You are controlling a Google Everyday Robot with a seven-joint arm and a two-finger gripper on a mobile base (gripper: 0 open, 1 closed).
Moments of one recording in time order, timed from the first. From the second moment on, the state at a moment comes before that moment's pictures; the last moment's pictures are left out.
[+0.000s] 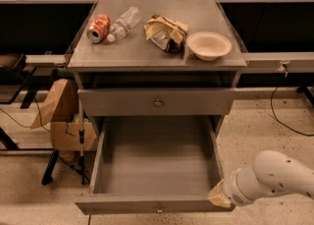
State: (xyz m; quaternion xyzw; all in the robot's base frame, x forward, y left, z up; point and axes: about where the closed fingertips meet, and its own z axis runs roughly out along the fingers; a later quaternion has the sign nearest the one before) arm 0.403 -0.195 0.519 -0.46 0.86 0.16 0.16
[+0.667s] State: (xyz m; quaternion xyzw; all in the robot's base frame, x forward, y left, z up) arm 0.388 -0.200 0.464 -0.44 0.86 0.19 0.15
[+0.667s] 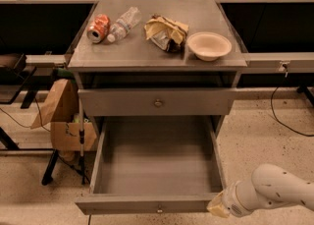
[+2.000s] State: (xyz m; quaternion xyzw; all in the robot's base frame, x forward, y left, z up) arm 0.400 -0.211 0.417 -0.39 0.89 0.18 0.13
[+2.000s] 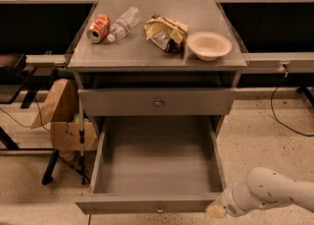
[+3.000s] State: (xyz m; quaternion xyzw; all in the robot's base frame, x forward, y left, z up) arm 0.400 -0.217 0.418 -0.35 0.91 0.19 0.14
